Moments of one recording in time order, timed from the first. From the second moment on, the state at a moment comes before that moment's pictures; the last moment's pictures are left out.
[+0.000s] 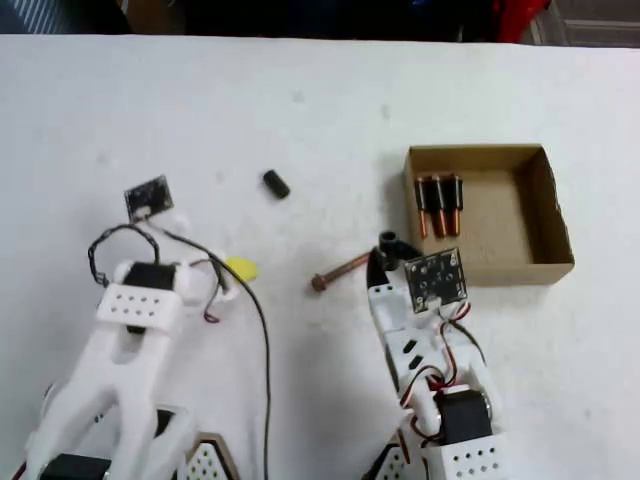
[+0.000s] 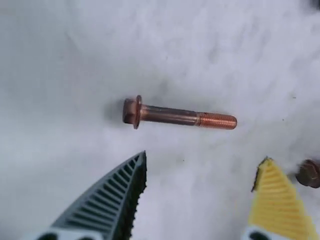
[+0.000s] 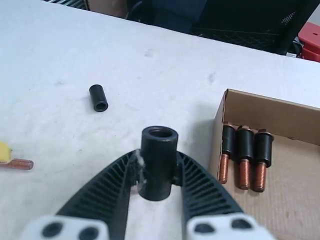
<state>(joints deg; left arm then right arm) 0.0 -32.2 60.8 53.8 33.6 -15.4 -102.5 89.0 43.1 7.8</state>
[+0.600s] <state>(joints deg) -2.1 -32.2 68.0 39.5 37.3 -15.4 -102.5 89.0 43.1 7.8</state>
